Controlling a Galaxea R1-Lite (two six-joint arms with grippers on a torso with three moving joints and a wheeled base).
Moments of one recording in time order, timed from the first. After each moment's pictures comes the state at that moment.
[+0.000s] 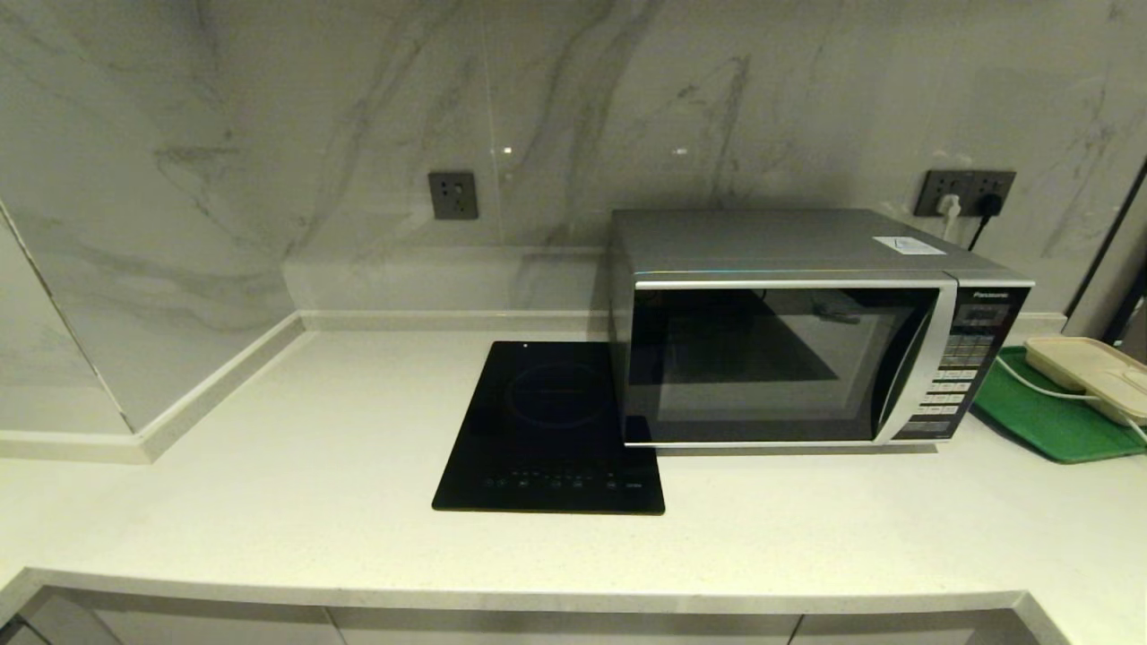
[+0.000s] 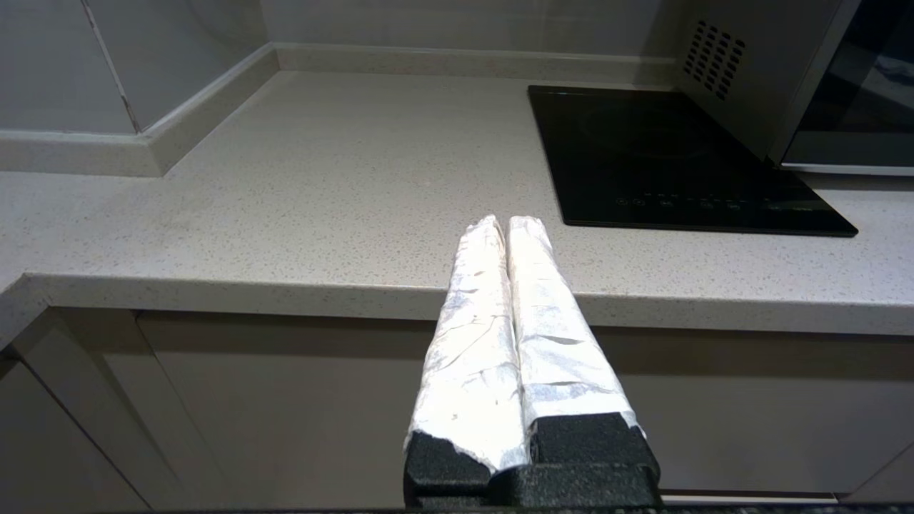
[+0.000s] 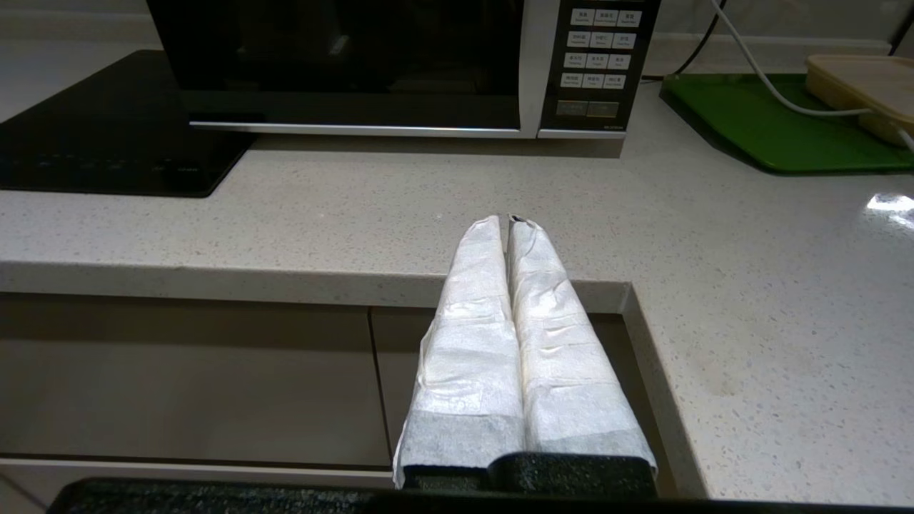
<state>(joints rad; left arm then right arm) 0.00 0.00 0.00 -0.01 0.01 -0.05 0.00 0.00 0.00 0.00 -0.02 0.02</state>
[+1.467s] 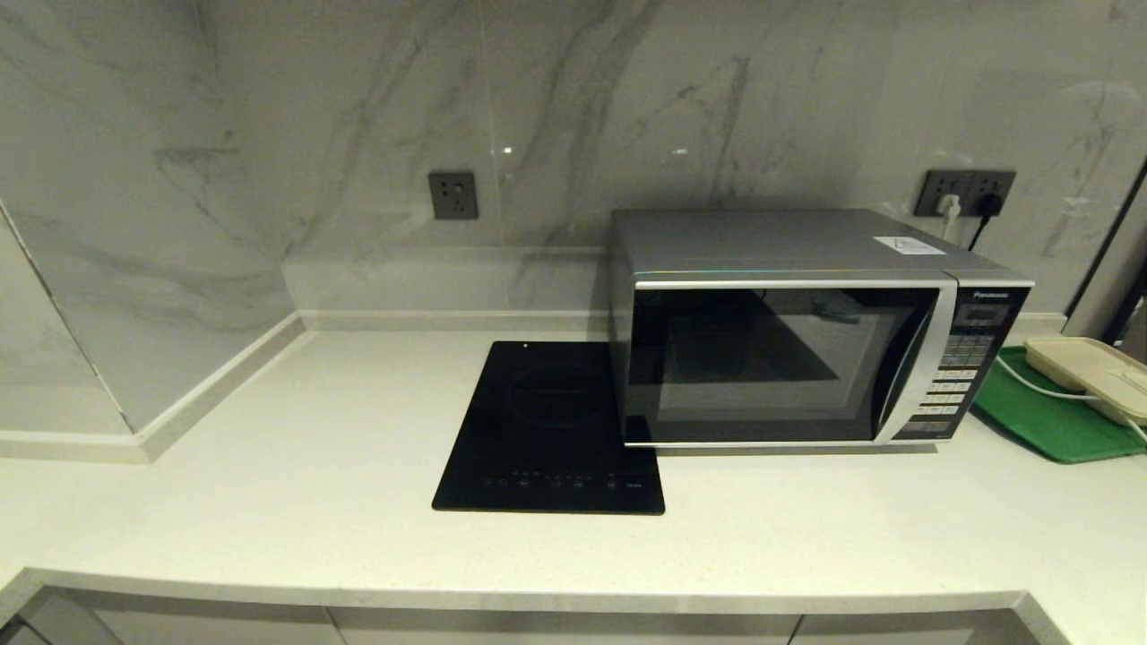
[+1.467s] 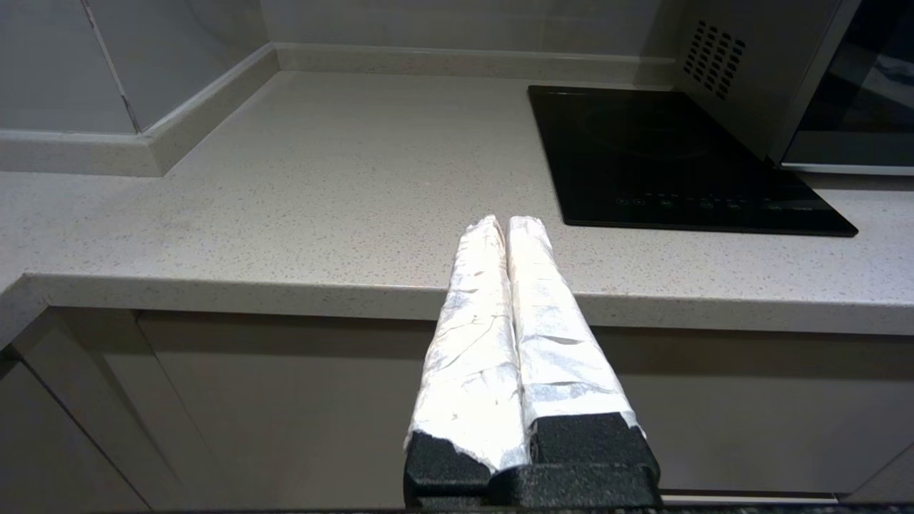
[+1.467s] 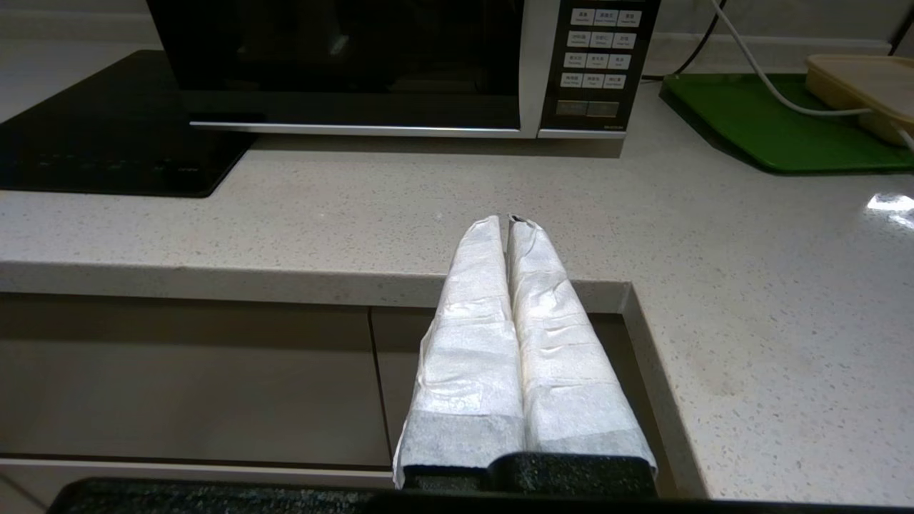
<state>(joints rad) 0.00 0.00 0.00 -0.01 0.01 -0.05 0.00 0.00 0.00 0.00 -0.02 0.02</state>
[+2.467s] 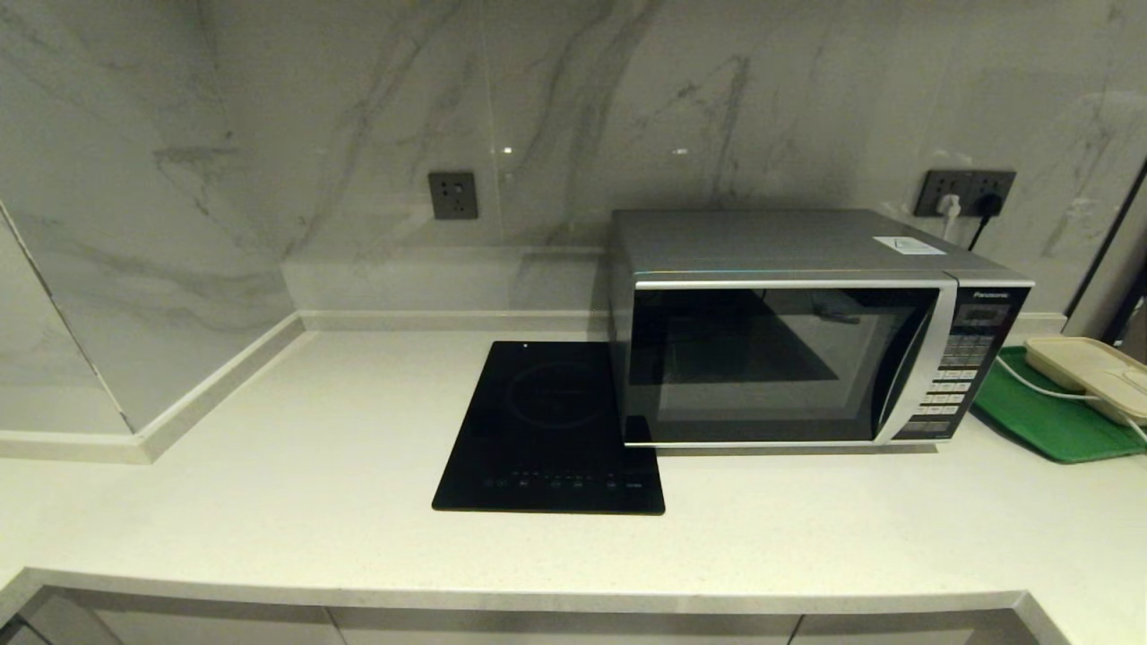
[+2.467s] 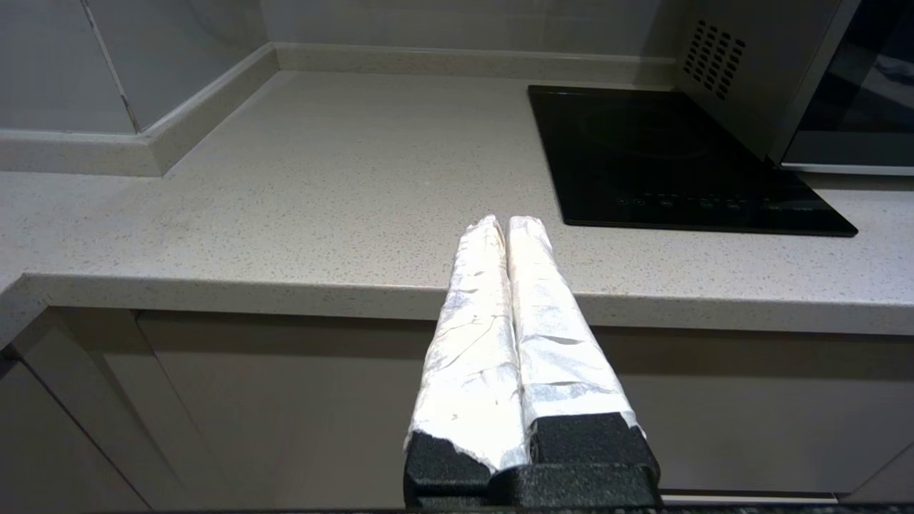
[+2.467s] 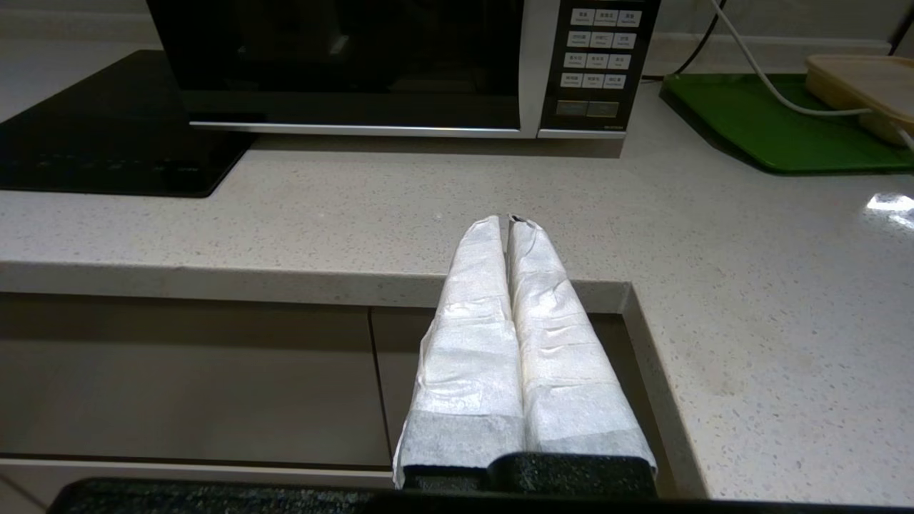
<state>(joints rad) 0.00 0.00 0.00 -0.01 0.01 -0.05 0.00 0.00 0.00 0.00 -0.02 0.02</state>
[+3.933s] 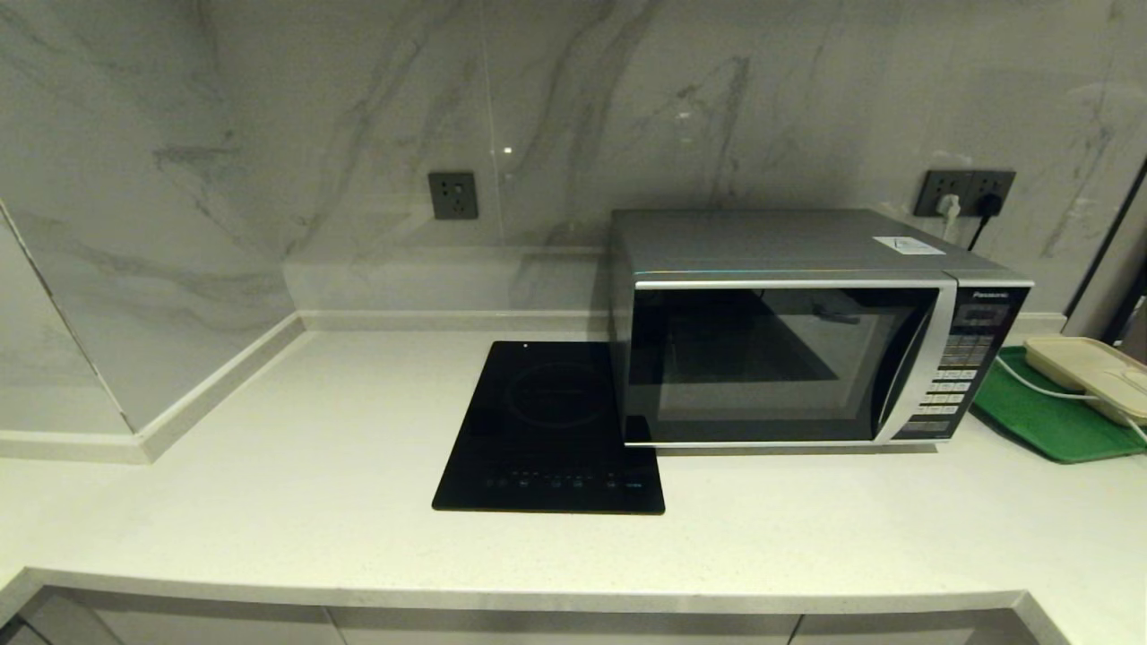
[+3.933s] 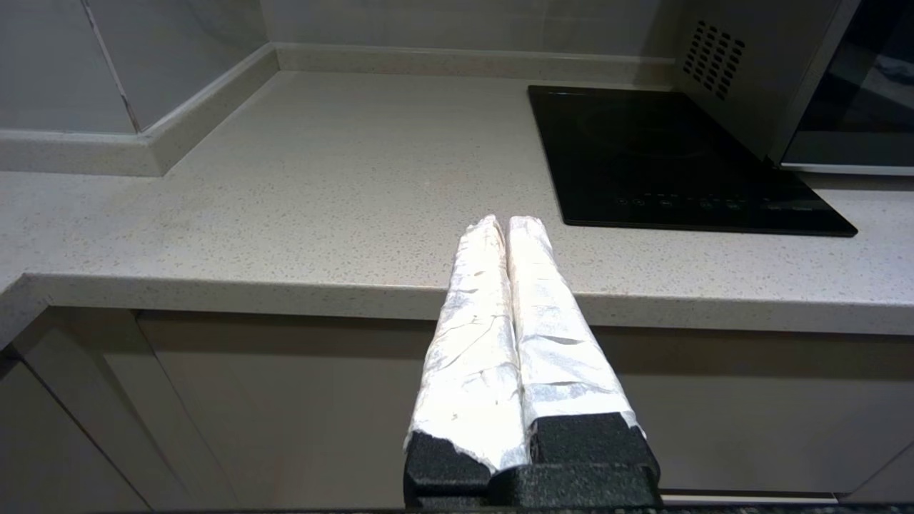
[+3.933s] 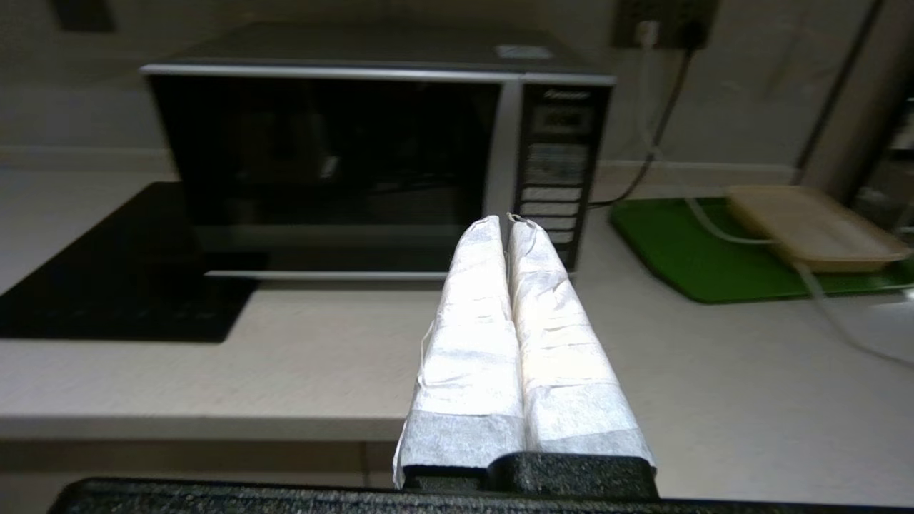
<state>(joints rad) 0.00 0.00 0.00 -0.01 0.01 -0.05 -0.01 0.28 -0.46 0.06 -0.06 0.00</state>
